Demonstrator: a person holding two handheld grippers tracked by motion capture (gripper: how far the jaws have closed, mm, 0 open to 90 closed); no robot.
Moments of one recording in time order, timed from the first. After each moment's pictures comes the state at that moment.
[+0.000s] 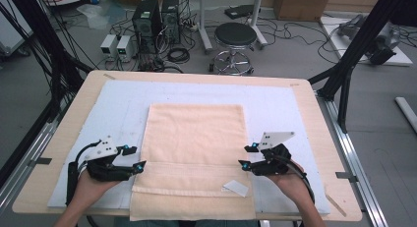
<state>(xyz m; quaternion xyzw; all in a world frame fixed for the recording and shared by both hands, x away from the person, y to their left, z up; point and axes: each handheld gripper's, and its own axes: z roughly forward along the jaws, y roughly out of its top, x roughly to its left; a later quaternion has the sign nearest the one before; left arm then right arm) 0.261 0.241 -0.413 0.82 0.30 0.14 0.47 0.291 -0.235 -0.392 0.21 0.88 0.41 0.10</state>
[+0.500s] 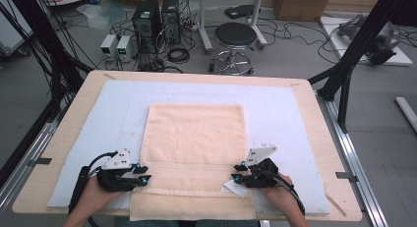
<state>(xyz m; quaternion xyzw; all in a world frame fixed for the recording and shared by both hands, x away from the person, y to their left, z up) 0.255 0.223 -0.438 0.88 0.24 0.09 0.40 0.276 -0.213 -0.435 0.20 0.90 0.37 0.08</state>
